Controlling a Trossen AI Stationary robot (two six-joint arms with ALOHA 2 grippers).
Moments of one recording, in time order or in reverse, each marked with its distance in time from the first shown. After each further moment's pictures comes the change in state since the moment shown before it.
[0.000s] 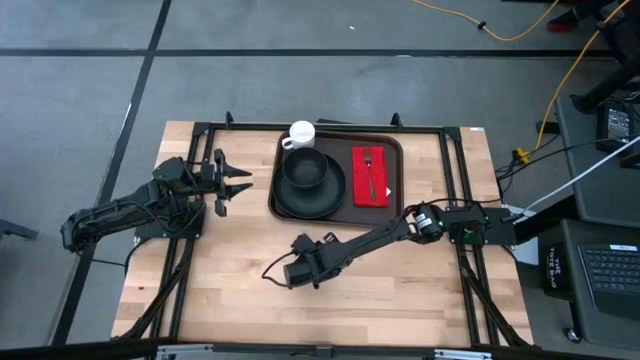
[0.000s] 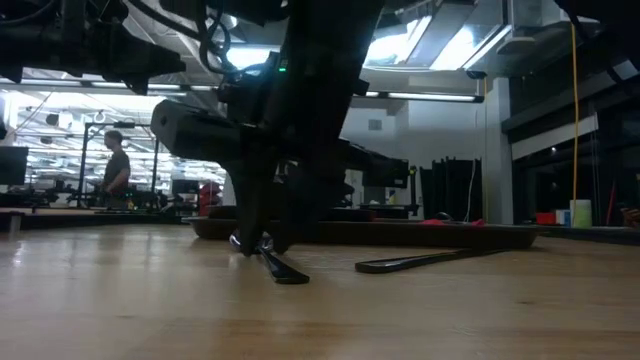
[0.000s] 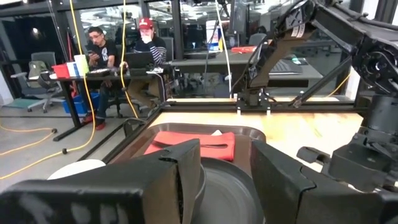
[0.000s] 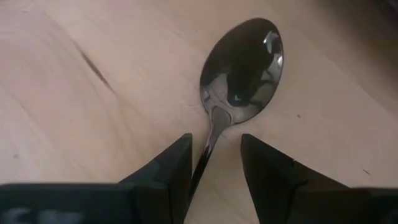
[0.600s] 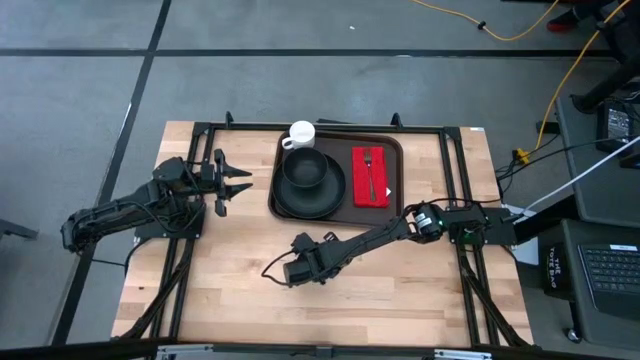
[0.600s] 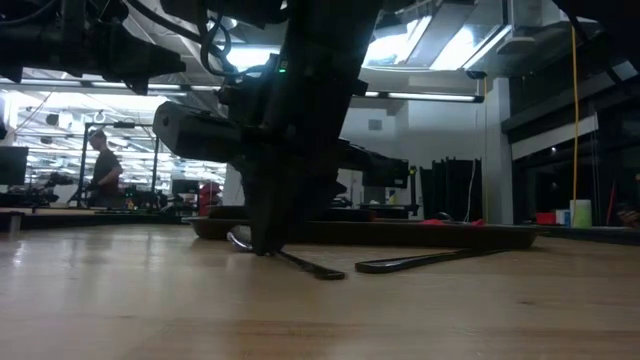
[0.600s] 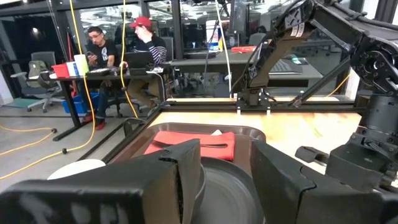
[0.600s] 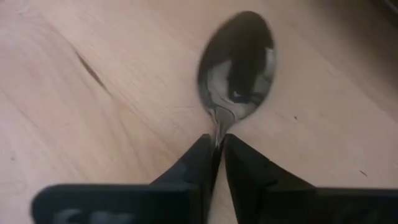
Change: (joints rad) left arm 0.000 0.000 0.000 0.000 0.000 0.000; right arm -0.003 -0.001 0.001 -0.004 -0.020 0.000
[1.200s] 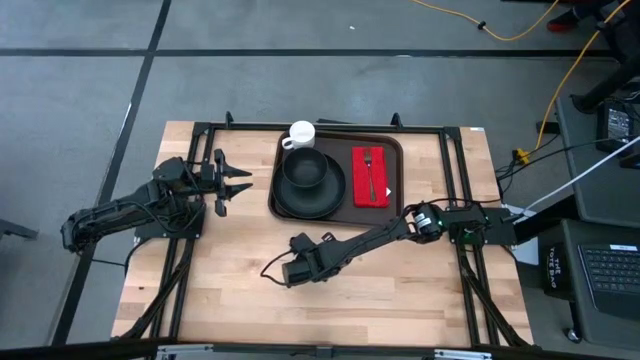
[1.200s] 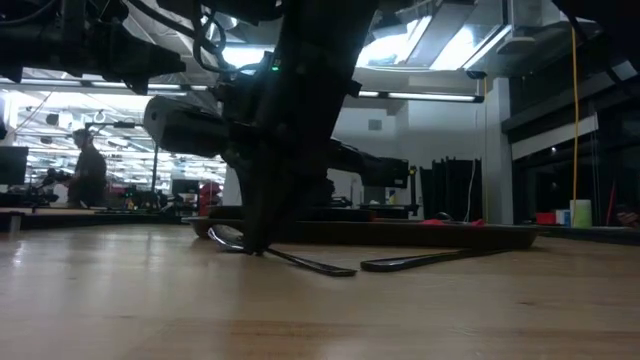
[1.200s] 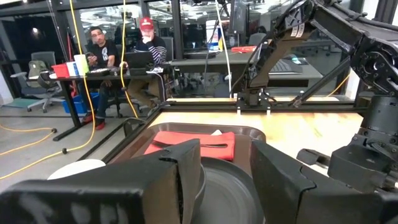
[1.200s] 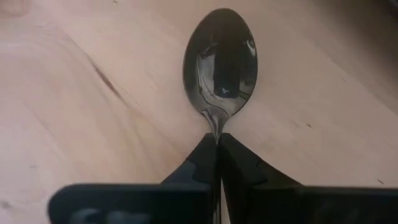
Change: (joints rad) left arm 0.000 0.000 0.000 0.000 0.000 0.000; right arm 0.000 0.000 0.005 0.033 0.012 0.004
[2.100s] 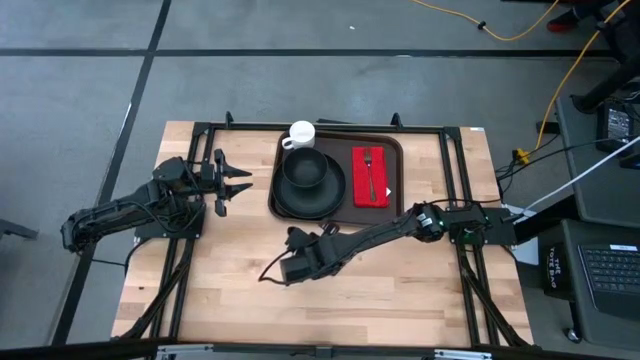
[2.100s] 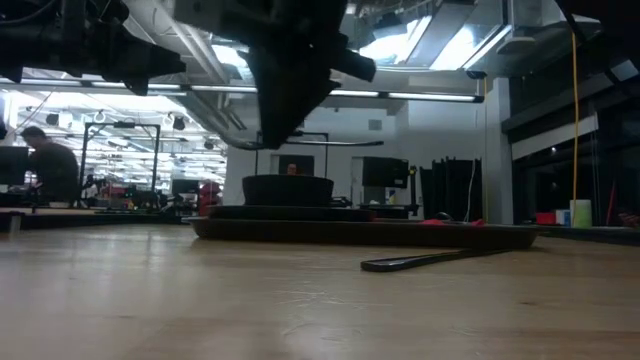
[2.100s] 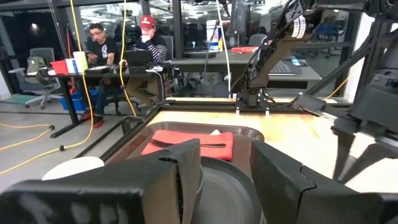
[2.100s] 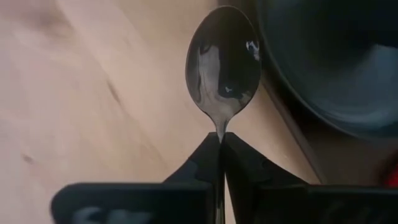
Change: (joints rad) left arm 0.000 0.000 0.000 -0.001 0.000 -0.021; right arm 0.007 -0.008 0.308 -0.376 0.113 -0.254
